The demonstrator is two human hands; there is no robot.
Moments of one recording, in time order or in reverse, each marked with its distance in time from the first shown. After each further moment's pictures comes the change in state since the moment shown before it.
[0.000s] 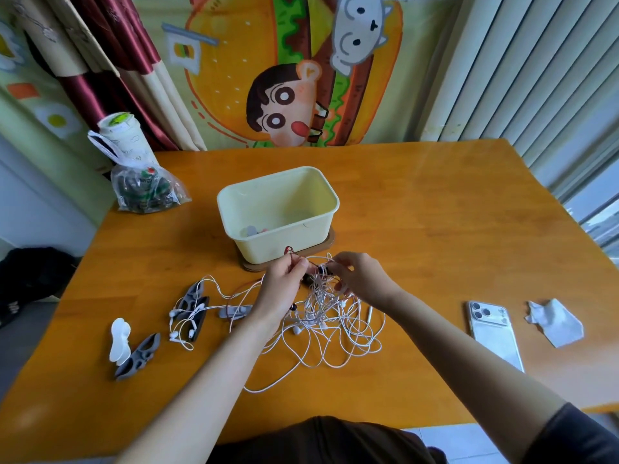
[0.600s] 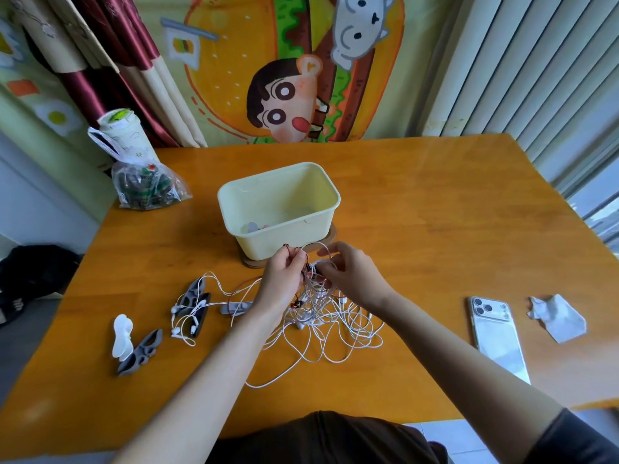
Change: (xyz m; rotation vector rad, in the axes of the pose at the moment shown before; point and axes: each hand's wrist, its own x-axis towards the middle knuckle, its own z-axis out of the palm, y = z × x) left_hand 0.003 0.003 0.002 -0.079 0.047 -0.056; right_hand -0.009 -0.011 0.014 0.121 0.087 -0.098
